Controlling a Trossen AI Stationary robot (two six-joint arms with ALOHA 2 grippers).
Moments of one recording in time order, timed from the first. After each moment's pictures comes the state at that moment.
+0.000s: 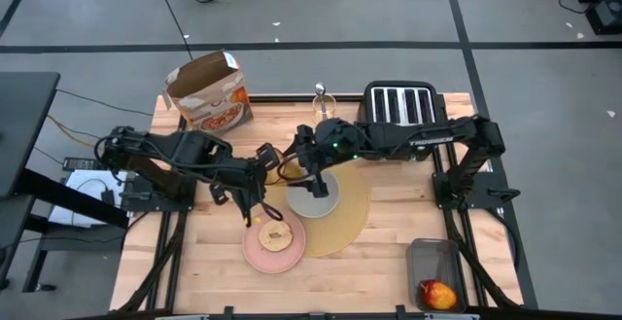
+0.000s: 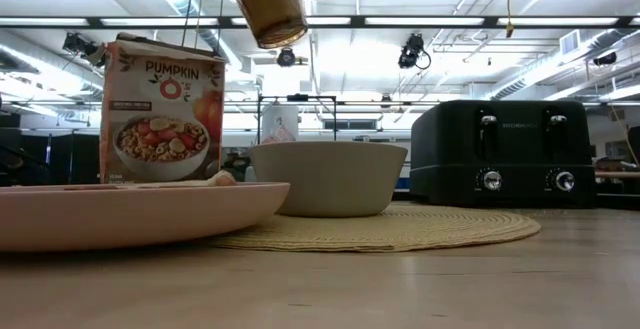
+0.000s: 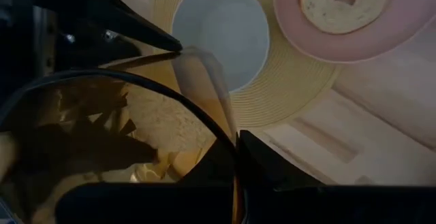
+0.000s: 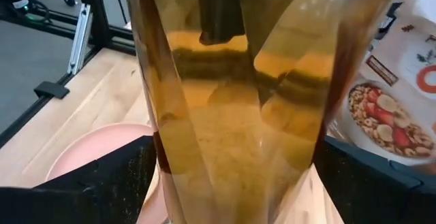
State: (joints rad) left arm -0.29 1.56 1.87 -1.45 -0.35 0.88; right arm 0.01 1.73 1.54 -0.27 -0.13 -0.23
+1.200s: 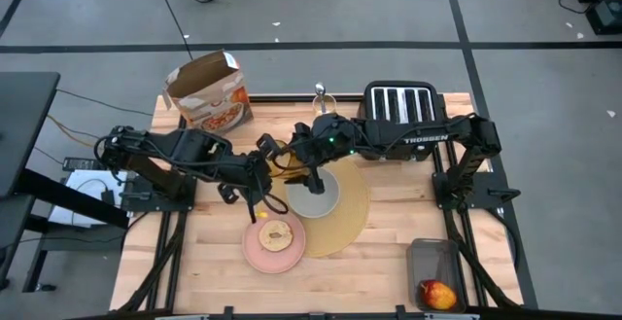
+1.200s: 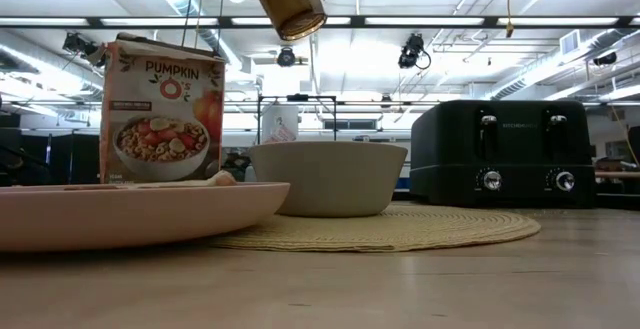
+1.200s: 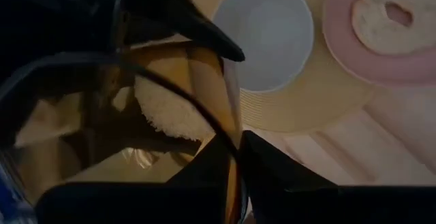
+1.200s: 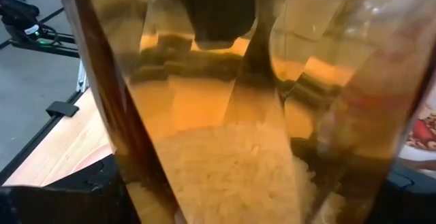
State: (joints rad) left arm -0.27 1.56 1.87 -1.38 -0.43 0.73; right arm -0.02 1.74 1.54 -0.23 -0.20 -0.15
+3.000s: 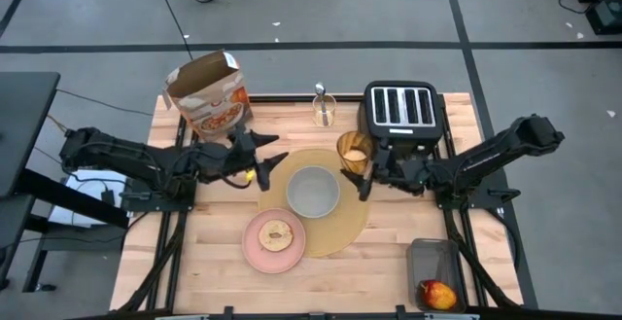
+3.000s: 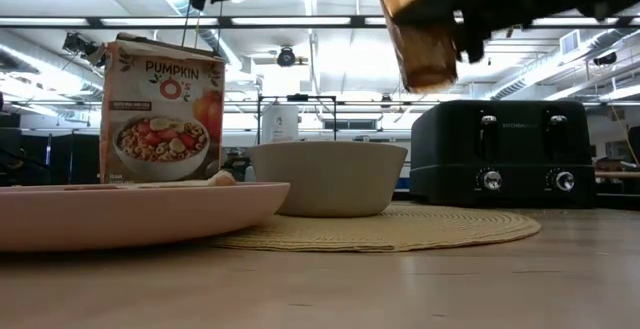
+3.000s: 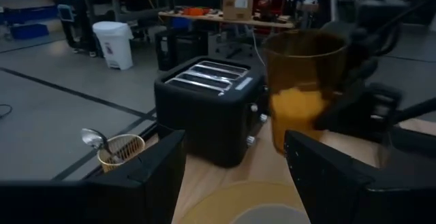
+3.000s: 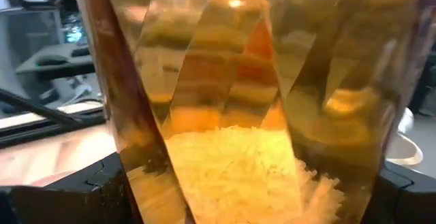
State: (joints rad) left arm -0.15 1.07 0.77 0.17 -0.60 -0.13; right arm 0.23 1.20 0.45 0.67 0.69 0.11
